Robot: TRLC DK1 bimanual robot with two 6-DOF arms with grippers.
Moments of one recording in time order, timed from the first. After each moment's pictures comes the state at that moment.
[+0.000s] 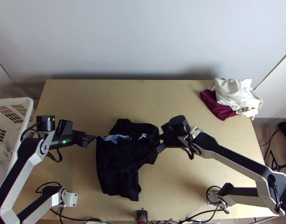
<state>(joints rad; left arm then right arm) 0.01 1.02 0.77 -0.65 0.57 0.10 0.77 1.40 0.90 -0.28 -0.33 0.30</state>
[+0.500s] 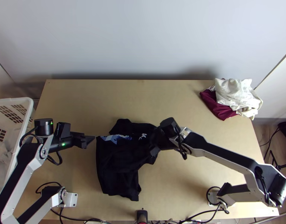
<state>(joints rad) 0.03 0.96 0.71 -0.60 0.57 0.04 0.83 1.52 0.94 -0.27 -0.33 0.26</state>
